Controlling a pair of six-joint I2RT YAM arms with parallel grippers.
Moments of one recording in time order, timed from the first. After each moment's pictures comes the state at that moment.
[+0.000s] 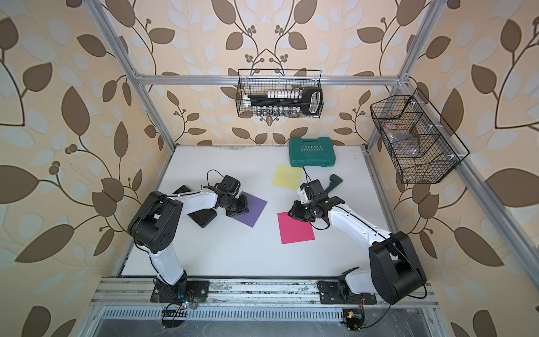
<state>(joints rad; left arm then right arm) -0.43 1.80 1.01 -0.35 0.33 -0.73 0.40 1.38 0.84 -0.47 -0.35 0.59</state>
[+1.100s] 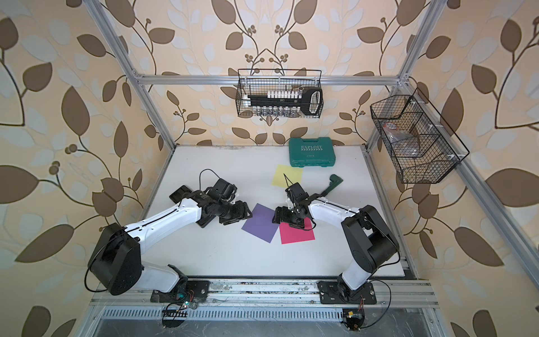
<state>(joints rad) -0.54 1.42 0.95 -0.63 0.31 -0.74 0.52 1.65 0.91 -0.46 -0.33 0.68</state>
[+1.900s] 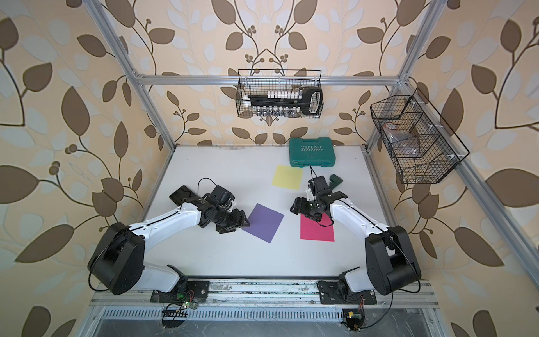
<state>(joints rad) -0.49 1.42 0.82 -0.59 0.39 -0.71 0.33 1.43 0.90 -0.56 -0.29 0.57</state>
